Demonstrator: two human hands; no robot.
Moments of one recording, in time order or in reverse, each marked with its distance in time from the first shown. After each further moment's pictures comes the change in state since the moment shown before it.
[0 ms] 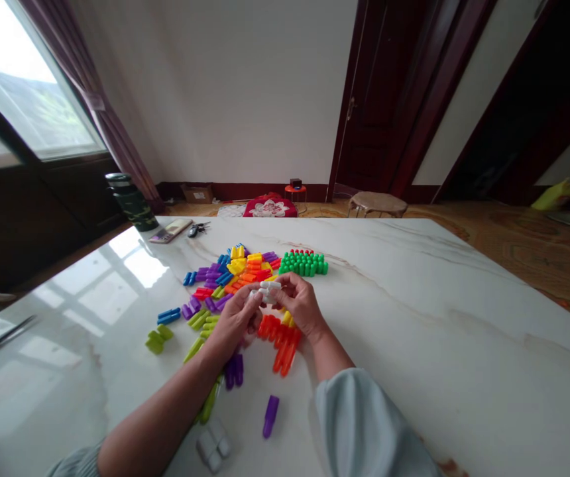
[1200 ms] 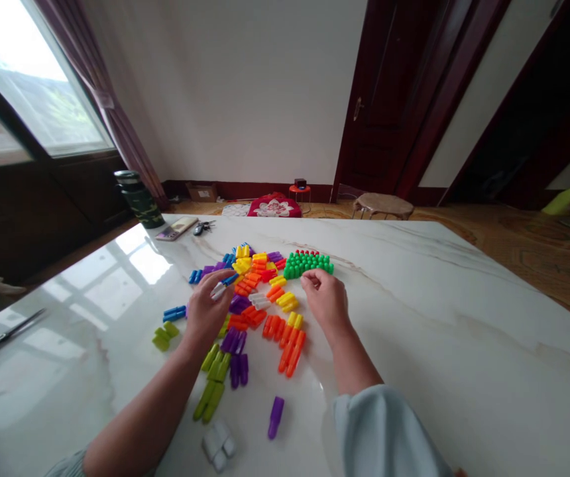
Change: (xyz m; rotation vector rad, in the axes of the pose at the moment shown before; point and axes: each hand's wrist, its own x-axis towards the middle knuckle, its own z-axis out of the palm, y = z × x) left_hand 0.008 0.016 -0.053 0.755 0.495 0.460; right_hand 0.005 -0.024 -0.028 -0.773 0.376 -0.010
